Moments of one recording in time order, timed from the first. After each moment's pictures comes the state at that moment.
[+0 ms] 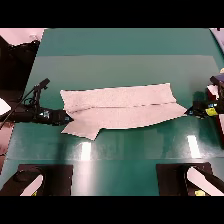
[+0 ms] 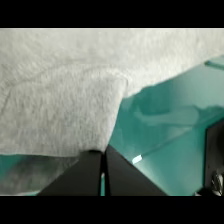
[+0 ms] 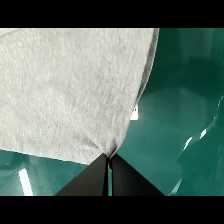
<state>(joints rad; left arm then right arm) -0.08 -0.80 0.78 0.91 -1.23 -1.49 -0.44 -1.05 0.91 -1.09 1.41 1.29</state>
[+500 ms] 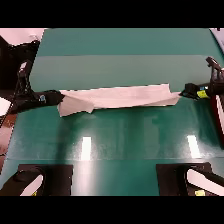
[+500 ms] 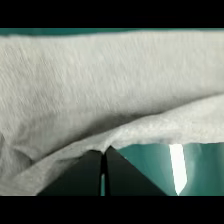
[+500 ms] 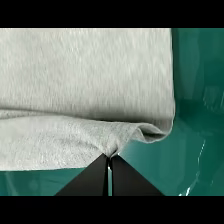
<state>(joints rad) -0.08 -0.82 0.78 1.07 -0.76 -1.49 -0.26 -1.20 1.10 -1.09 1.18 1.35</state>
